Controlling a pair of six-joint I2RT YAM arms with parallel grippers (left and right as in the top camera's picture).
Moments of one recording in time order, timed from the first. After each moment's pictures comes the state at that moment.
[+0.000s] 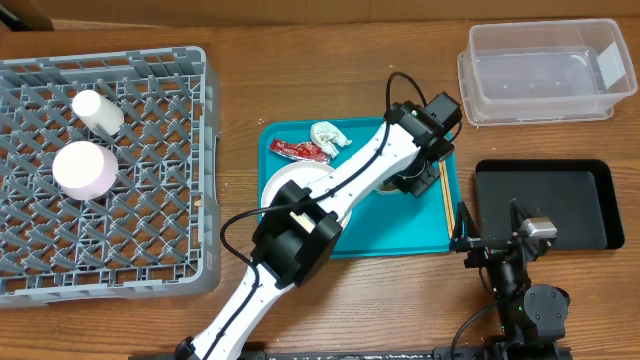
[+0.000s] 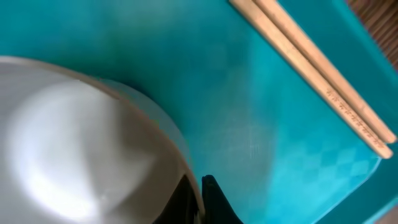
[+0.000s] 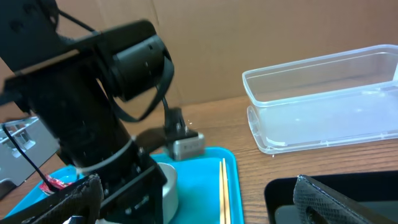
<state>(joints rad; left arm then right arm) -0.80 2.48 2.26 -1.23 0.12 -0.01 0.07 0.01 0.02 -0.04 -0.05 0.23</state>
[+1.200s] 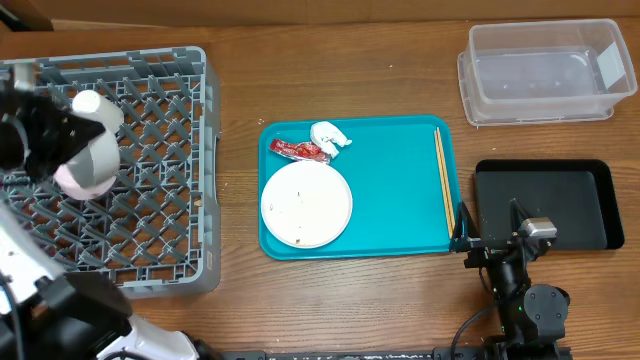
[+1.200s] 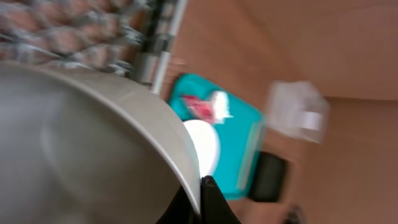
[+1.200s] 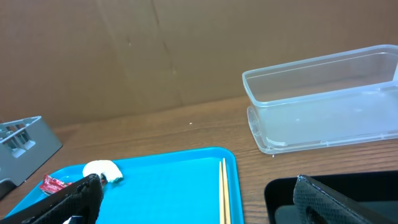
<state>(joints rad) 0.70 1.81 2.02 -1.69 0.87 0.10 0.07 0.01 0.02 -0.03 -0.05 0.23</state>
